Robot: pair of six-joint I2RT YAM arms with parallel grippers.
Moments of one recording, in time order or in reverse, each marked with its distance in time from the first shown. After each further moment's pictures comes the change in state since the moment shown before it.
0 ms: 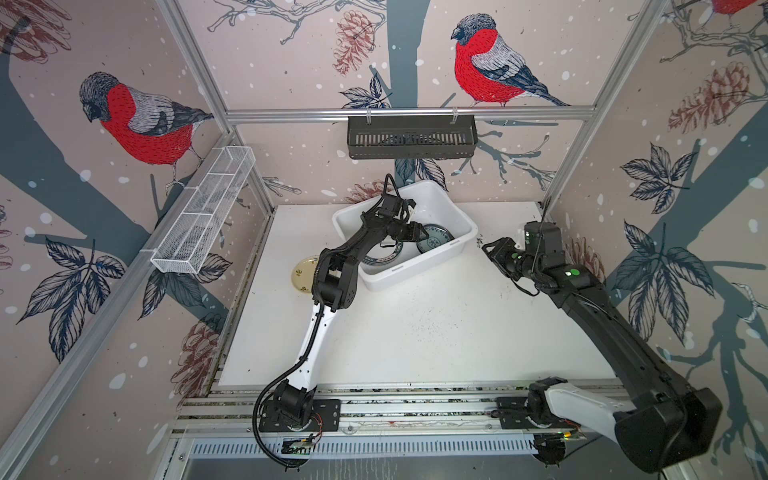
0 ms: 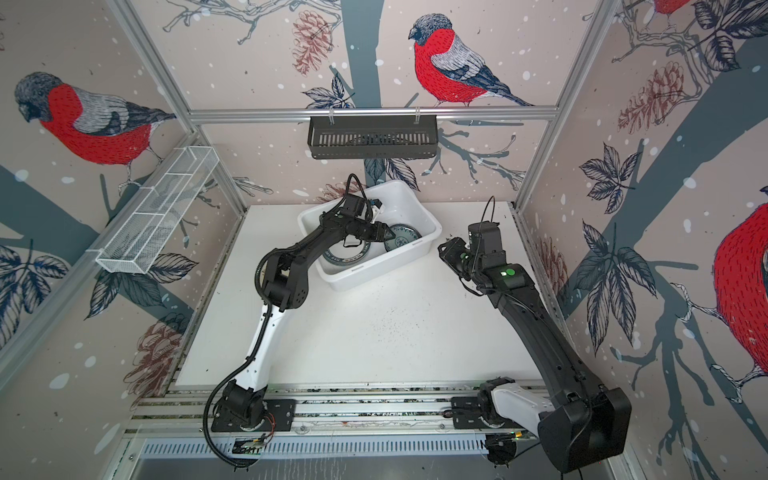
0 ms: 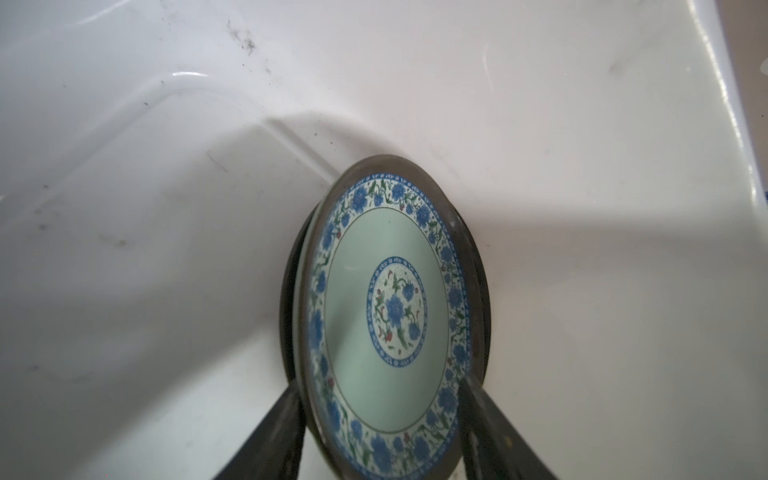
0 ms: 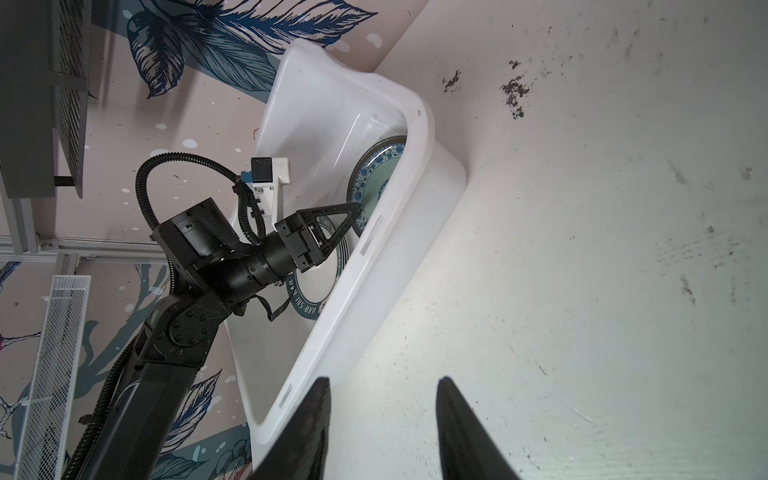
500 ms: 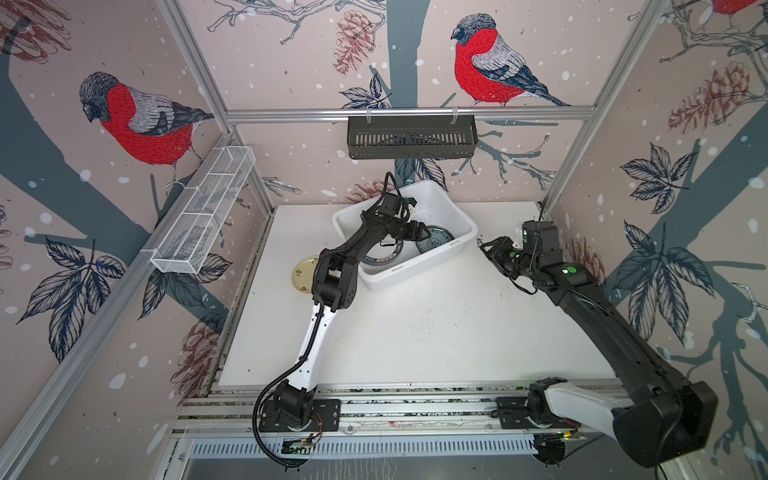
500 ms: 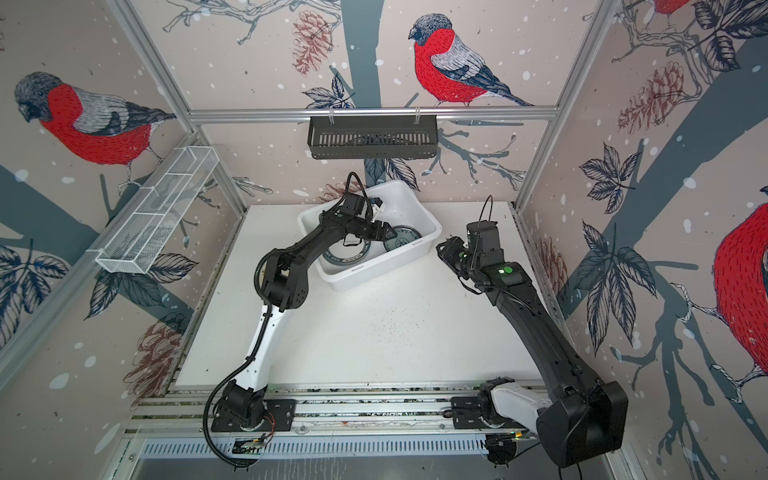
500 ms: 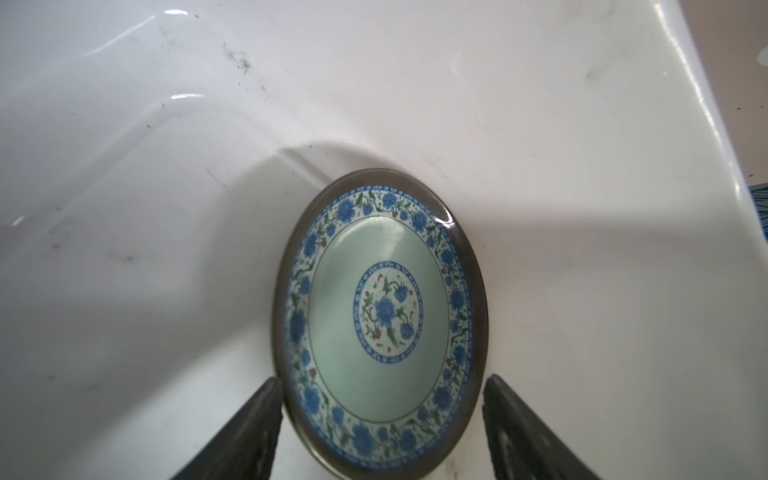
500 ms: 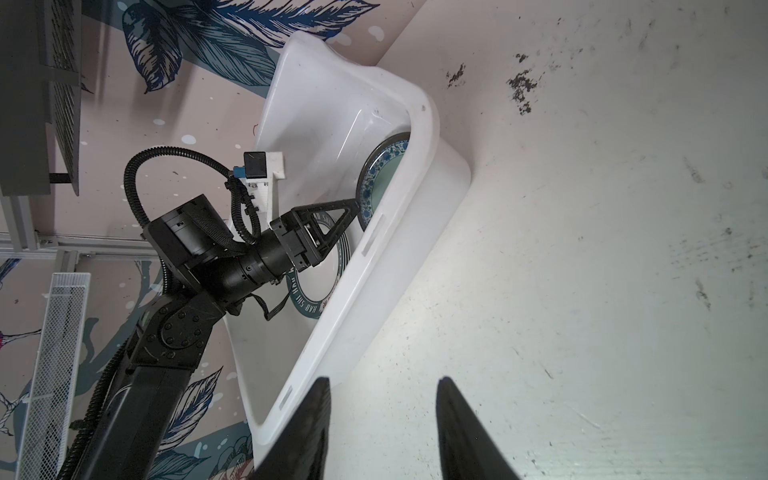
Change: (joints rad) left arm 0.000 -0.002 0.014 -0.012 -0.007 0.028; right arm 0.000 0.026 0.002 0.018 -0.014 -0.002
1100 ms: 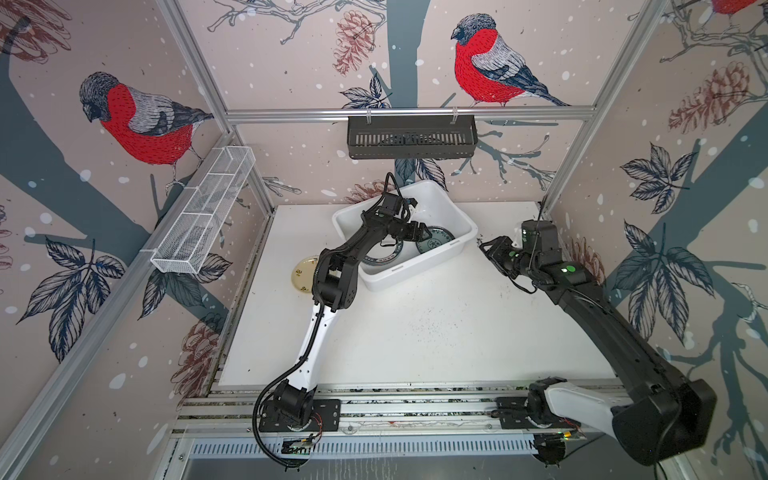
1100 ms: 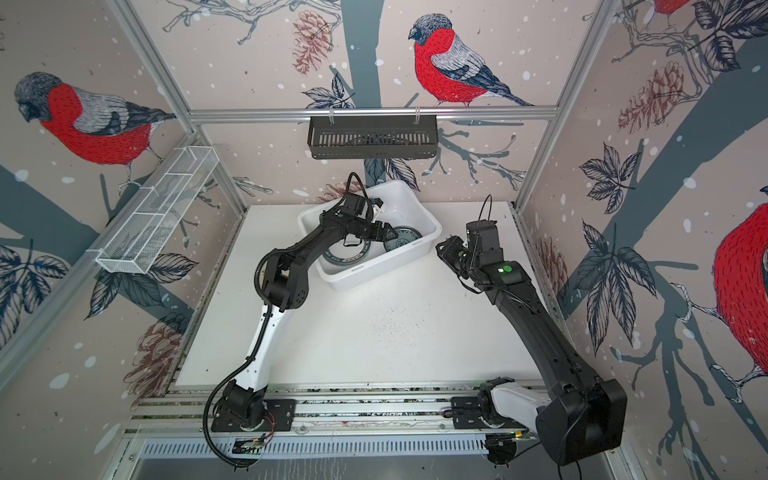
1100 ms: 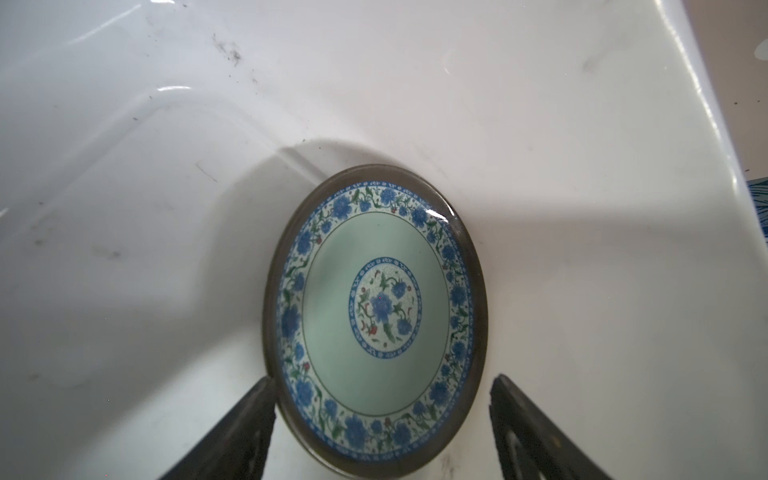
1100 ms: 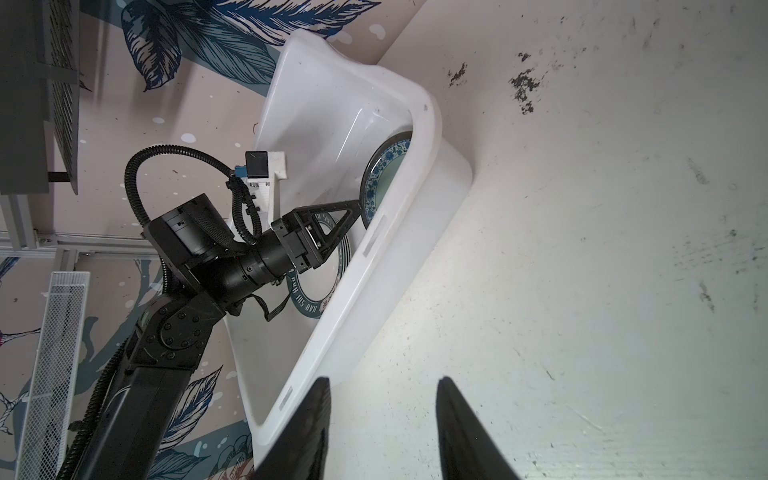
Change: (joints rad) left arm -0.003 0.000 0.002 -0.007 0.011 -0.002; right arm 0.000 0.006 0.005 0.002 -0.003 -0.002
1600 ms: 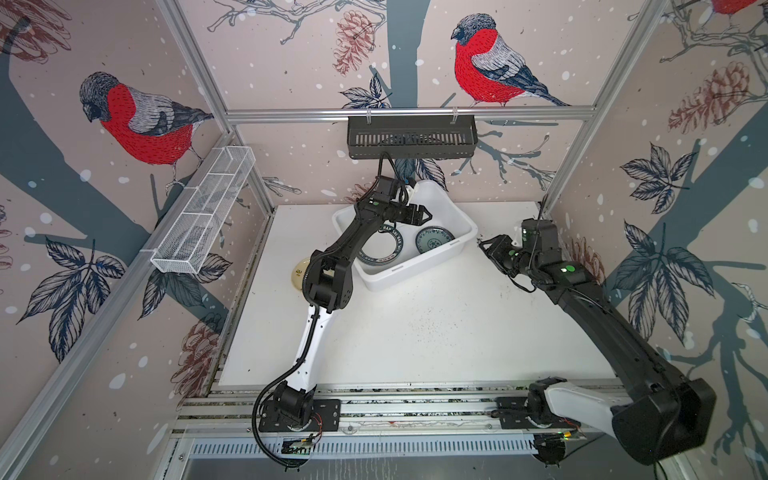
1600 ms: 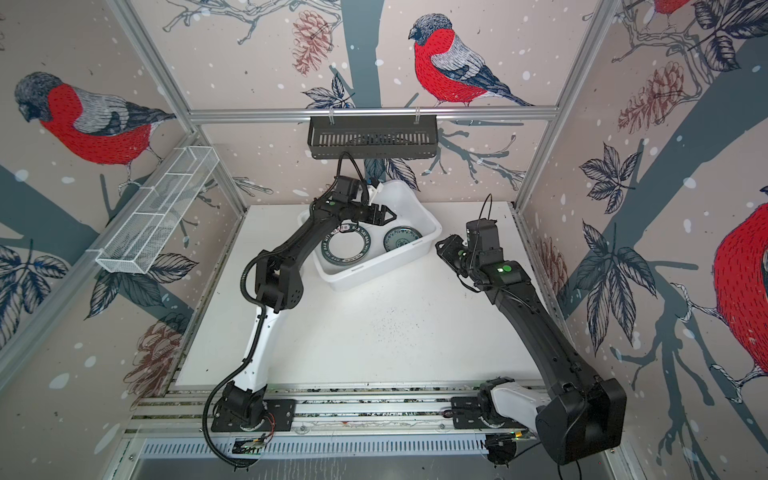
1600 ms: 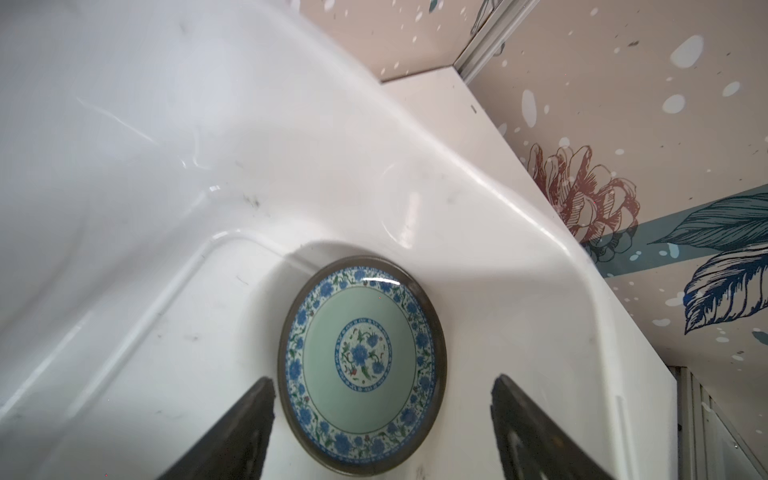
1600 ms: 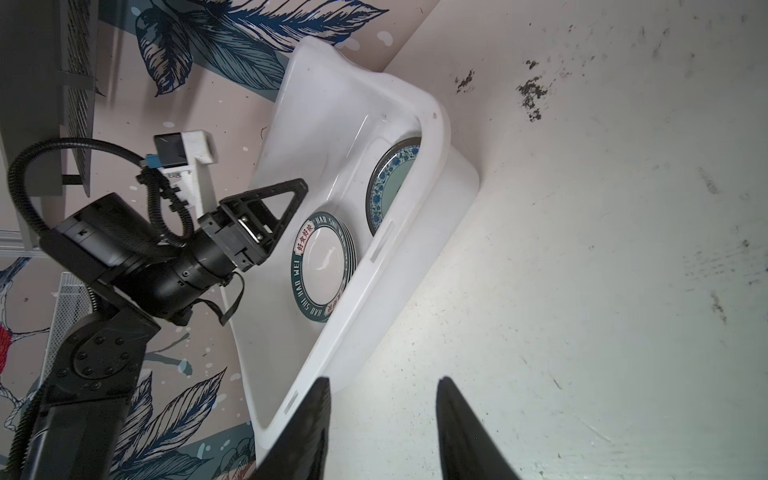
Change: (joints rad) left arm 0.030 -0.099 0.103 -0.018 -0.047 0.063; right arm 0.001 0.003 -0.001 0.032 0.000 0.000
